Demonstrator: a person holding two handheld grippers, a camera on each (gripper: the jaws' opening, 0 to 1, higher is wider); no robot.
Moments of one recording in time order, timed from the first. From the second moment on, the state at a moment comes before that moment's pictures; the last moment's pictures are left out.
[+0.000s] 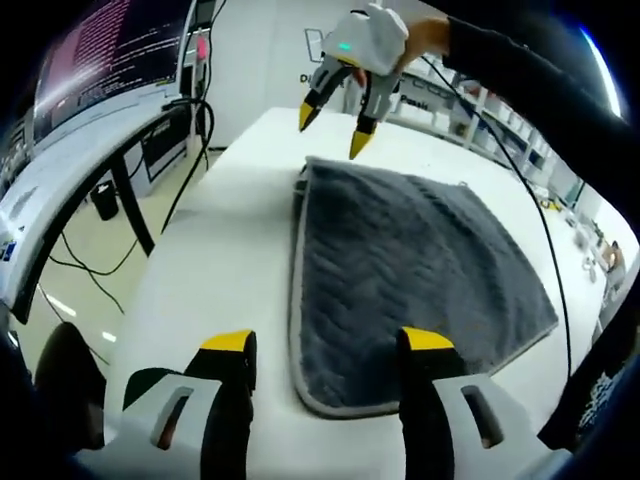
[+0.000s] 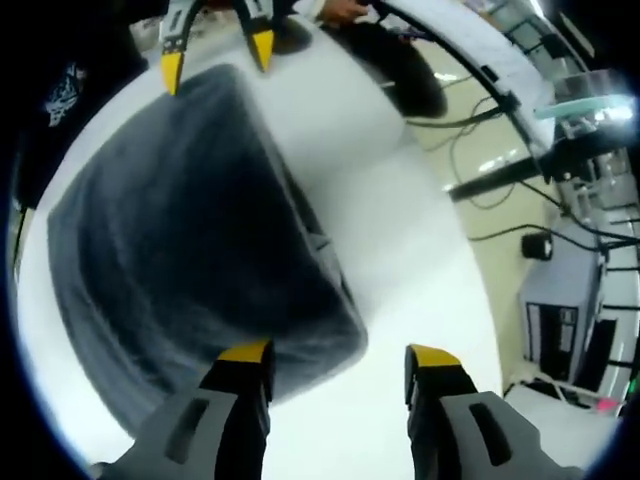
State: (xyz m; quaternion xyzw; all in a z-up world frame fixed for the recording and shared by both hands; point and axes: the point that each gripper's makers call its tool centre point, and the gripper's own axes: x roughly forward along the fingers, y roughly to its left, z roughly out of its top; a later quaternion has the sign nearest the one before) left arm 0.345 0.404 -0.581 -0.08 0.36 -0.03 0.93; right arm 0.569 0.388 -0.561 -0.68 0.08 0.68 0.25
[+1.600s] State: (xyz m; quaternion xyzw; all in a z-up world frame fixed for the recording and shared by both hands) left arm 0.332 0.404 -0.572 -0.08 0.33 -0.02 0.94; right arm 0.581 0.400 -0.579 -0.68 0.09 0.69 0.23
